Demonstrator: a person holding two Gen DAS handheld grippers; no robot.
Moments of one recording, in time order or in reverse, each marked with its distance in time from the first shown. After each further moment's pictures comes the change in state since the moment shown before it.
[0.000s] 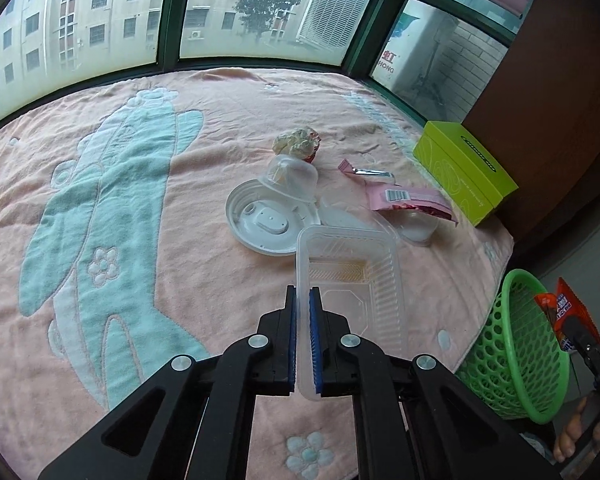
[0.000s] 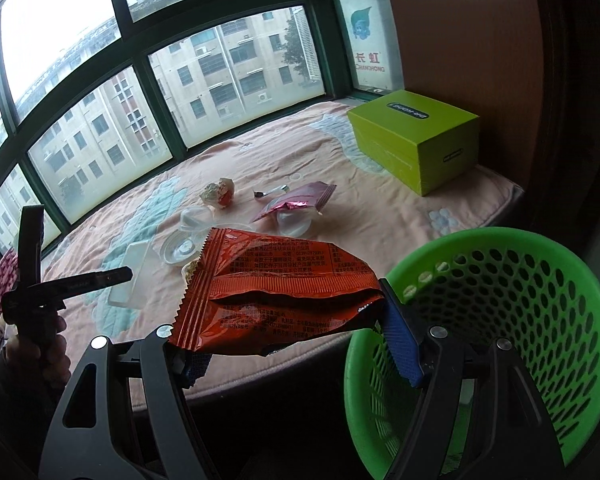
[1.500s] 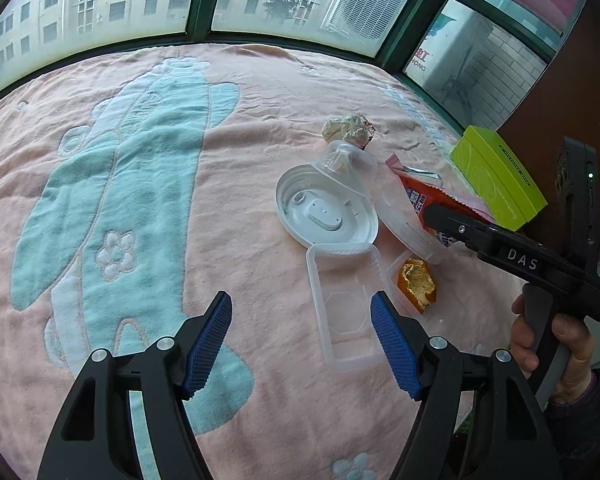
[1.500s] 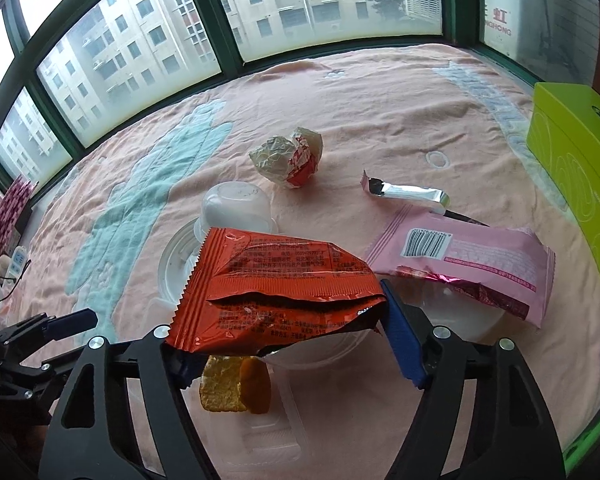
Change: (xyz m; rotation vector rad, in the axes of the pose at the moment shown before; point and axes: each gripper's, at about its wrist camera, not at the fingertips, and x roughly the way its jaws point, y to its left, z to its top) left arm 0.039 0.049 0.004 -0.092 0.058 0.032; right arm 0.220 0.103 0.064 -0.224 0.278 0.186
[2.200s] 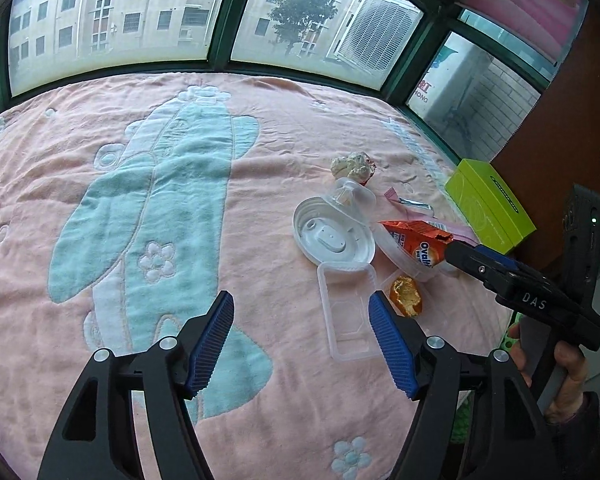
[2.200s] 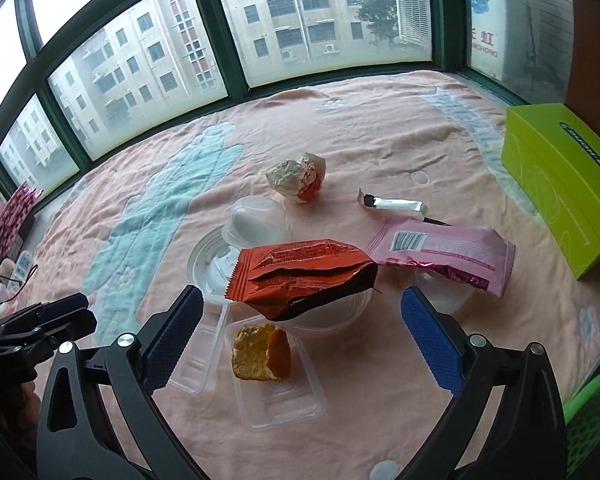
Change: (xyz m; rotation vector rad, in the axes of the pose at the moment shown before) left arm -0.048 0.013 -0.005 -0.052 -0.098 0.004; right arm -0.029 0.015 -0.007 -0.029 -0.039 -0.033
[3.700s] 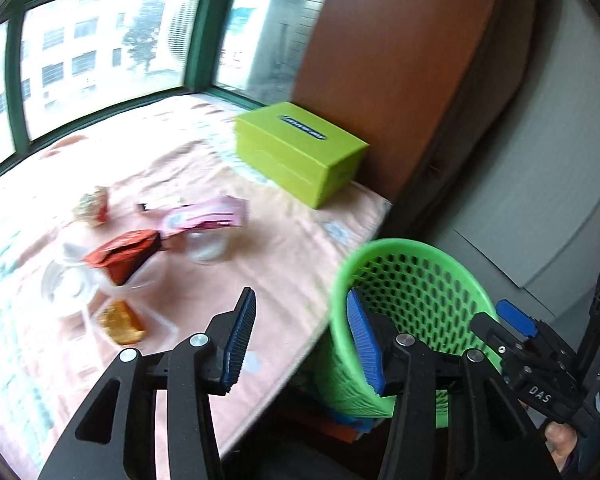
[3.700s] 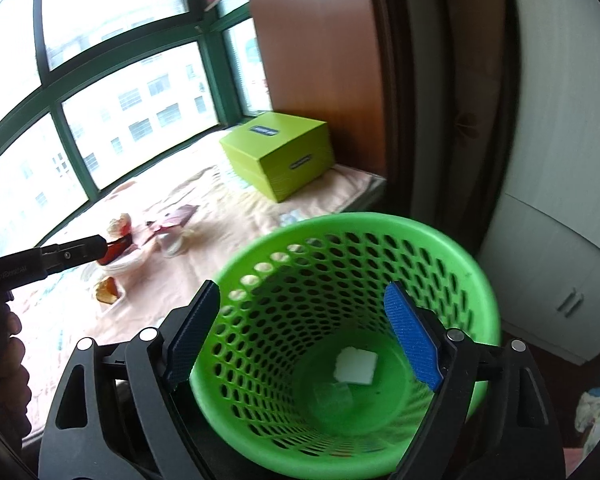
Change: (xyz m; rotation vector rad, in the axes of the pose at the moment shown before) left arm -0.012 -0.242 -0.032 0.420 0.043 -0.285; right arm -0.237 -0.113 -0.183 0.394 -0.296 -0.411
